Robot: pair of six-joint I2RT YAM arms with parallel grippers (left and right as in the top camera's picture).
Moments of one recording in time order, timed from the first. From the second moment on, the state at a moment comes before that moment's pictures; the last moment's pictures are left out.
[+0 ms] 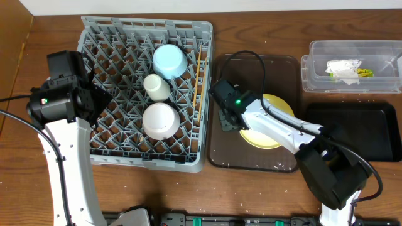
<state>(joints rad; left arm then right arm) 0.25 1.35 1.49 -1.34 -0.35 -0.73 0.73 1.98 1.34 -0.70 0.13 0.49</state>
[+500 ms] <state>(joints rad) 0.25 1.35 1.49 -1.34 -0.35 -0.73 0.73 2.00 1.34 -0.69 0.14 0.50</state>
